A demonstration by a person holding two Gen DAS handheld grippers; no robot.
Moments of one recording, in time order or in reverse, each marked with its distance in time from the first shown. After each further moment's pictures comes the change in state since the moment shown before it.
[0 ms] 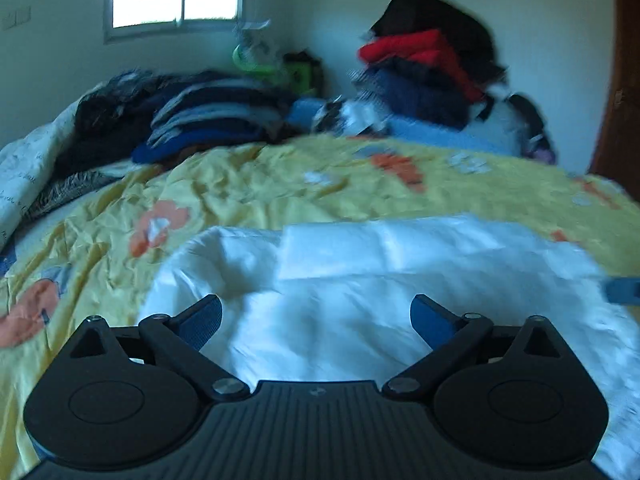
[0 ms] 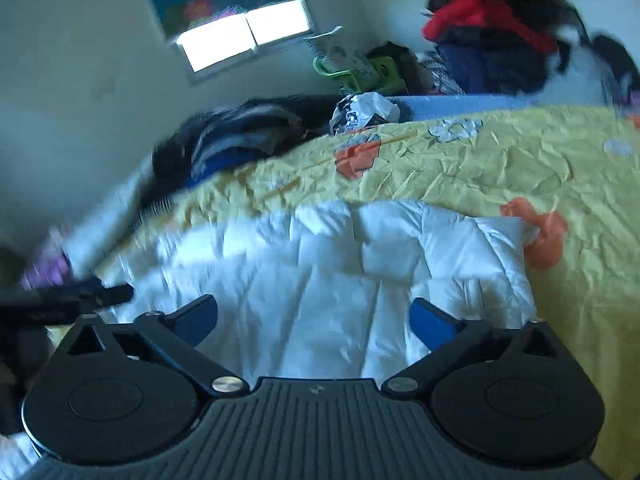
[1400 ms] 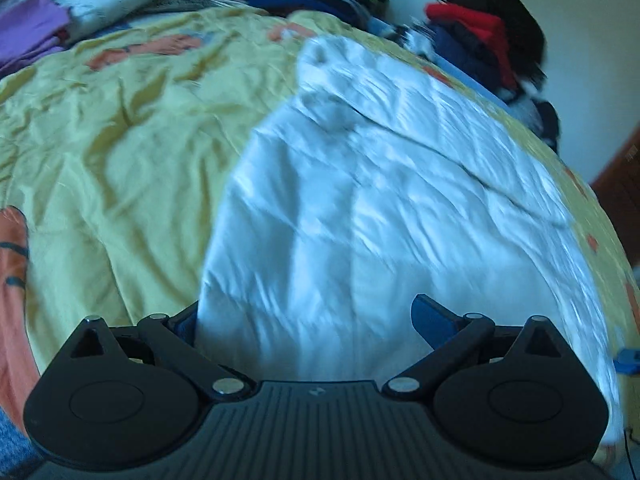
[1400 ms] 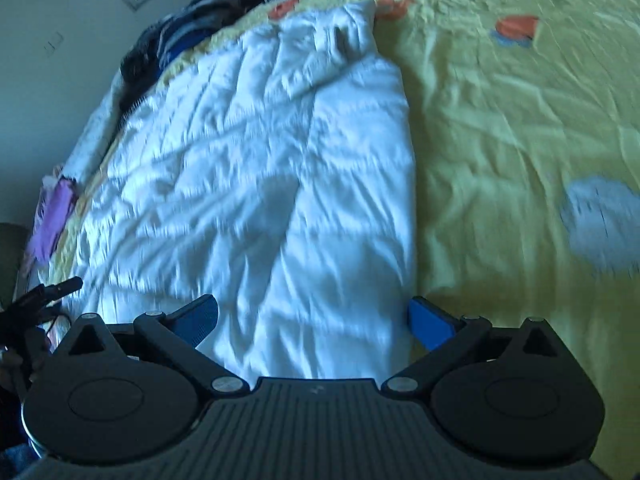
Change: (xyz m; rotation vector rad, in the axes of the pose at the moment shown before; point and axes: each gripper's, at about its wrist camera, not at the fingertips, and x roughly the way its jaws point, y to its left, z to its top) left arm -0.194 0.072 -0.212 -0.337 0.218 -0.109; right arm -0.194 -0.020 -0.164 0.184 0.360 -0.084
